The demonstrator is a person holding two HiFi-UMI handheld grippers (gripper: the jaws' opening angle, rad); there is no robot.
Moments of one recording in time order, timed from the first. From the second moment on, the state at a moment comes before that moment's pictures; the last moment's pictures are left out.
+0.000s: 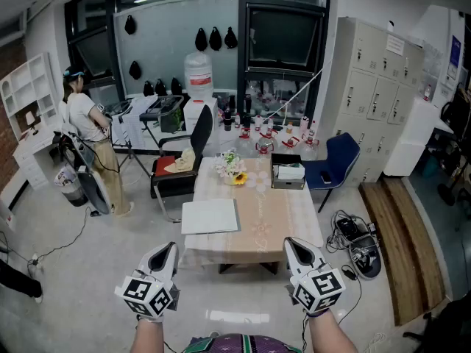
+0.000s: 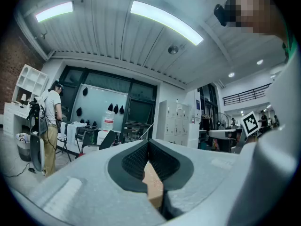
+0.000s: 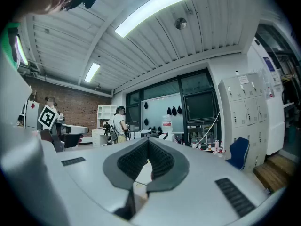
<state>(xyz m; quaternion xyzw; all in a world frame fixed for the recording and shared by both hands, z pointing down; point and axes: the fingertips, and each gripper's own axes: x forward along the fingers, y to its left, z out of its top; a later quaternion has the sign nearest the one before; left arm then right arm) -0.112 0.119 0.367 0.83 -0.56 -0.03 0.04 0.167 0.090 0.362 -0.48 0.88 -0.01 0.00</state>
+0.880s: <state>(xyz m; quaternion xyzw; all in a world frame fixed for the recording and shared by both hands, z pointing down) -0.121 0.118 0.379 0.83 -0.56 -0.03 0.05 0.156 0.091 0.363 -0.48 0.88 -0.02 0.02</state>
